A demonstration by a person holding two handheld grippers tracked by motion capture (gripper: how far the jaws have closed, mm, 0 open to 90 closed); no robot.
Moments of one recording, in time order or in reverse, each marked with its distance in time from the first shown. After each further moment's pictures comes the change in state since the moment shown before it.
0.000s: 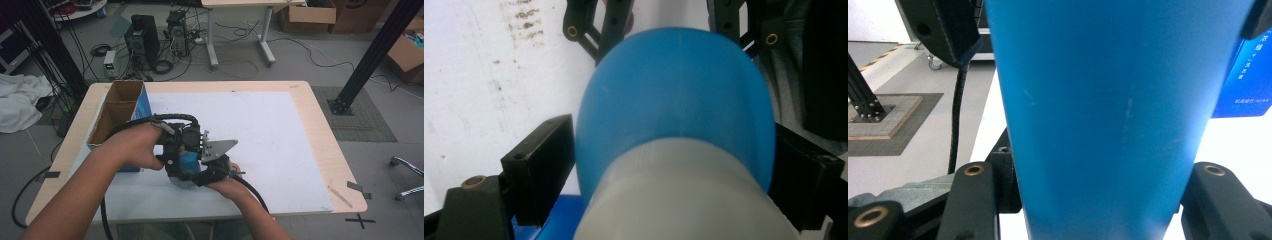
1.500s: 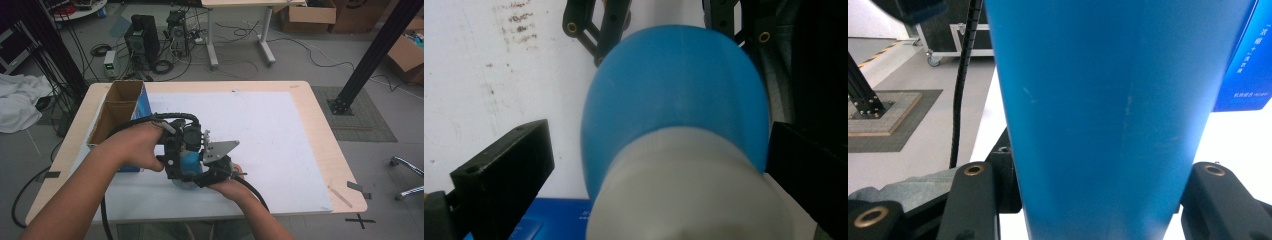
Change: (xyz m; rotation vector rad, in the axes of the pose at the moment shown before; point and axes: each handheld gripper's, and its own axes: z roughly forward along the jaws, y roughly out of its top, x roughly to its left) left arm 0.001 0.002 -0.001 -0.013 -0.028 -0.007; right arm 0.002 -0.001 -0.004 0.012 -0.007 -0.007
